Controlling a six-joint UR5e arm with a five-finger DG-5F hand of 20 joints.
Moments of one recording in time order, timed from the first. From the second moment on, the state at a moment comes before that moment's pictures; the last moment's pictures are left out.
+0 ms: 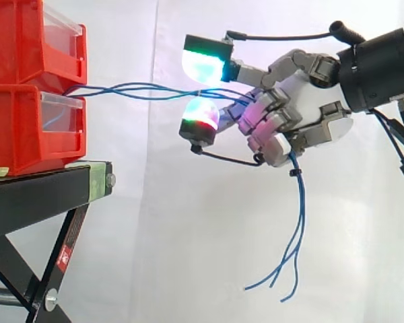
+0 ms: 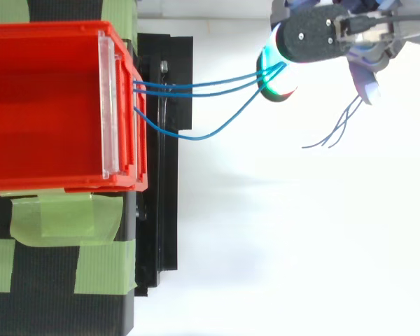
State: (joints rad) arm 0.08 -1.91 -1.57 -3.11 -1.16 0.08
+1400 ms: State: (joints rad) arm 0.12 -1.91 -1.56 -3.00 -1.13 -0.08
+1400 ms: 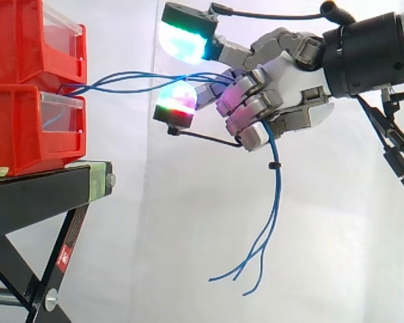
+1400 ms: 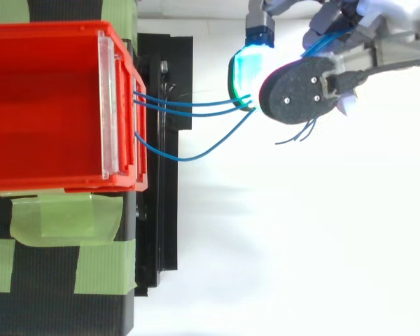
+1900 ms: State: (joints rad) arm 0.12 -1.91 -1.56 -3.00 -1.13 -0.08
